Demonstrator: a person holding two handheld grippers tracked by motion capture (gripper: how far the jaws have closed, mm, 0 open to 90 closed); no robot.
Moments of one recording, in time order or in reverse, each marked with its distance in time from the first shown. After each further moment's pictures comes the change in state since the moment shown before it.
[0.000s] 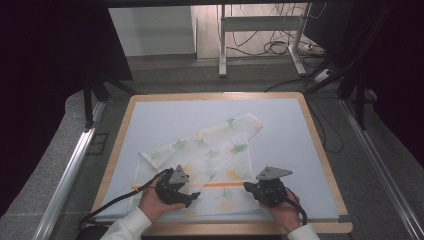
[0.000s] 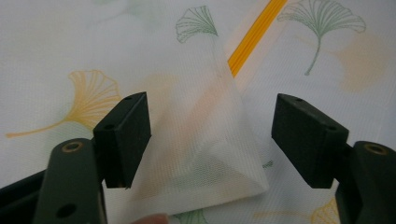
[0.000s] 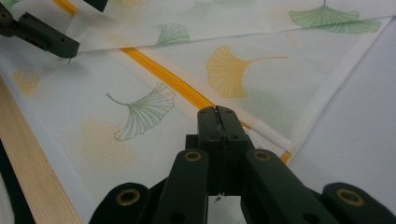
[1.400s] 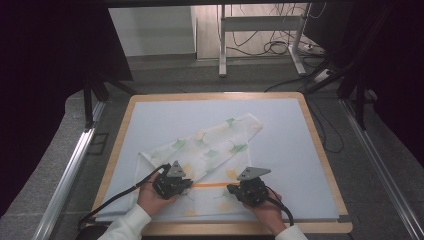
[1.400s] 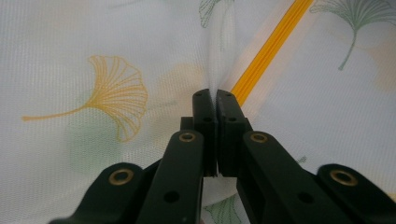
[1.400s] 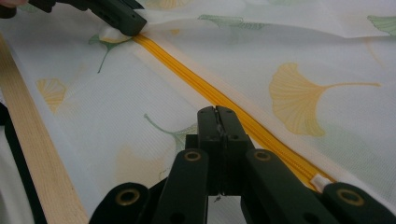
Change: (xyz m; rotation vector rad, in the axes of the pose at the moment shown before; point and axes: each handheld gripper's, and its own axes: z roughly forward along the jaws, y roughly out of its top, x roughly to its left) left arm 0.018 -0.002 0.000 0.021 0.005 -0.049; right arm 0.027 0.016 0.034 0.042 0.065 -0.029
